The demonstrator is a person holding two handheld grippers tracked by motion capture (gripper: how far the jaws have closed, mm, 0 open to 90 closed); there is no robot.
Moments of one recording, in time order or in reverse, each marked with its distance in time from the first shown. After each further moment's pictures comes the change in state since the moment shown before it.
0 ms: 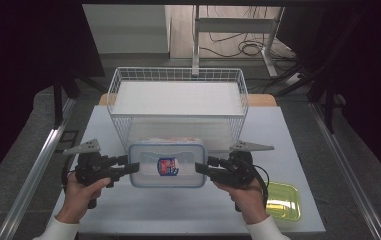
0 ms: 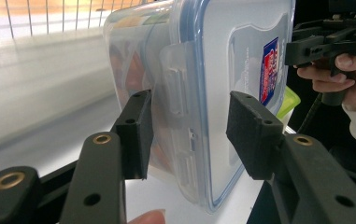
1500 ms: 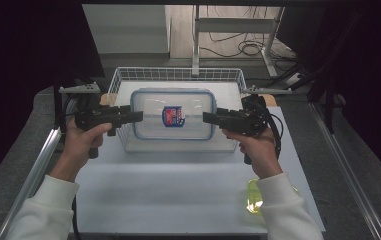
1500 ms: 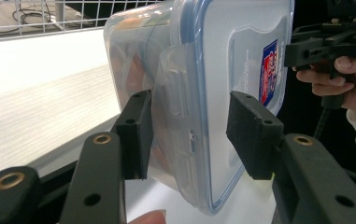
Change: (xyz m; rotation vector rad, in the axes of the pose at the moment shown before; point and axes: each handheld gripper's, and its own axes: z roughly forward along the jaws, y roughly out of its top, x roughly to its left) left arm 0.012 0.122 0.000 -0.044 -0.009 0.053; right arm -0.006 0.120 -0.021 -0.057 -0.031 -0.035
